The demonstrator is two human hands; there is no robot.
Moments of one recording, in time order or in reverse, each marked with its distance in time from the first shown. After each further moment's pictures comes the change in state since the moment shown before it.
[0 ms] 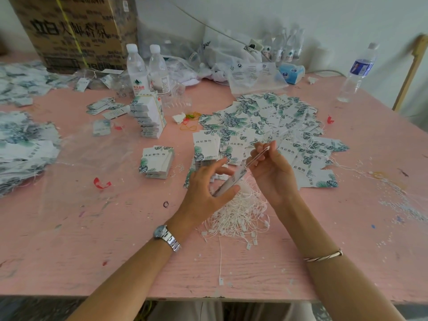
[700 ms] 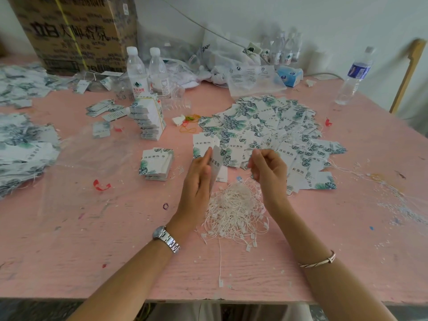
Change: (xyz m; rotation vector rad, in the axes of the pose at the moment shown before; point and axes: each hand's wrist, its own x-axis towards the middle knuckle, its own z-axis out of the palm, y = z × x) left_hand 0.003 0.000 0.000 -0.160 0.238 0.022; right_hand -0.005 0.014 -0.001 -0.736 0.330 -0.220
